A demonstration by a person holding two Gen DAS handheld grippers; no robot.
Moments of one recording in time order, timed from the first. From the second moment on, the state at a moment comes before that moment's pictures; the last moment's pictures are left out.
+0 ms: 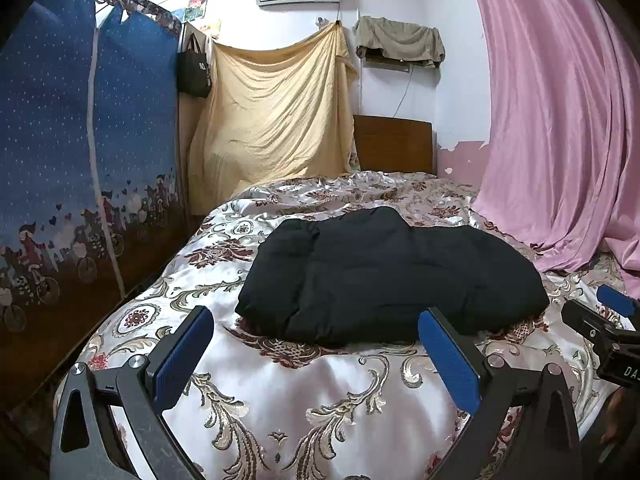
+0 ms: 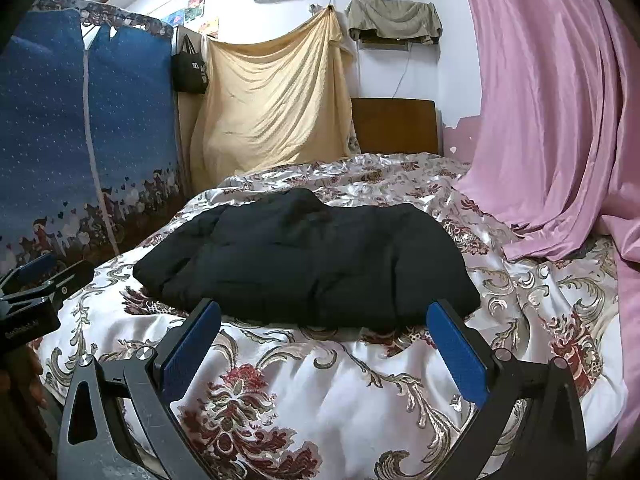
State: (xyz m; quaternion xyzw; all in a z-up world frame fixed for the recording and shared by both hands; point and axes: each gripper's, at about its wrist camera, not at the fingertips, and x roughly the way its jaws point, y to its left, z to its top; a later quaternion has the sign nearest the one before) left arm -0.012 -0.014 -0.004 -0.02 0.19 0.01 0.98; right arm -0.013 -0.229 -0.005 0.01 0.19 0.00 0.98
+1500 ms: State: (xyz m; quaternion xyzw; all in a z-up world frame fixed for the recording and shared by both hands) left arm -0.013 -0.012 -0.001 -0.02 0.18 0.01 0.98; right arm -0.010 -0.230 -0.008 0.01 0.20 0.00 0.98
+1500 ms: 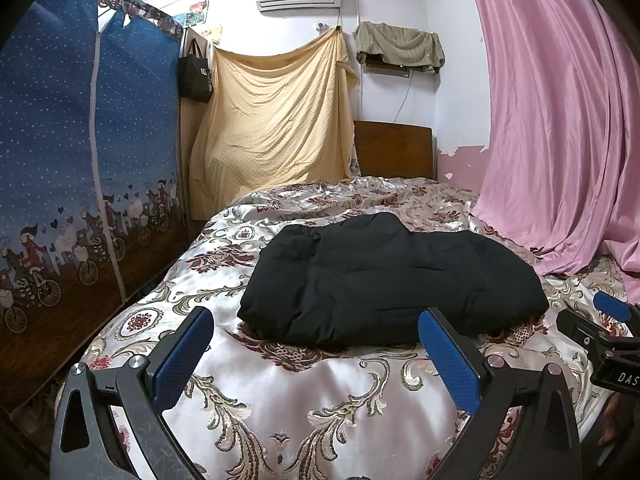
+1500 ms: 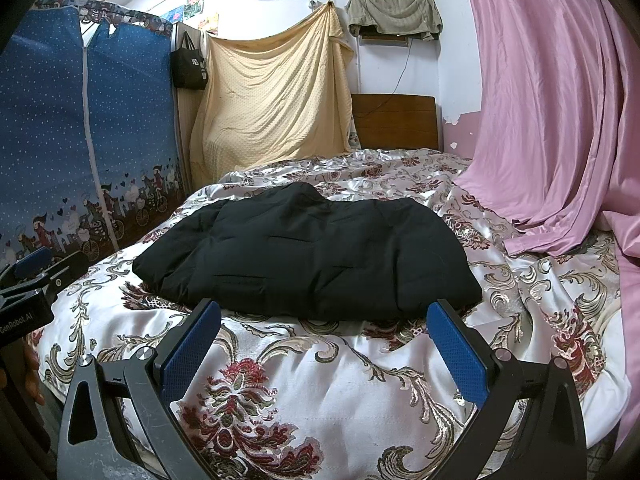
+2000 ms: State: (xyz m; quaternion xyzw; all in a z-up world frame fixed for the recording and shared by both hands) left arm -0.014 -0.011 -0.001 -0.02 0.18 0.01 0.98; right arm -0.010 -0.229 -0.008 0.01 0.20 0.00 0.98
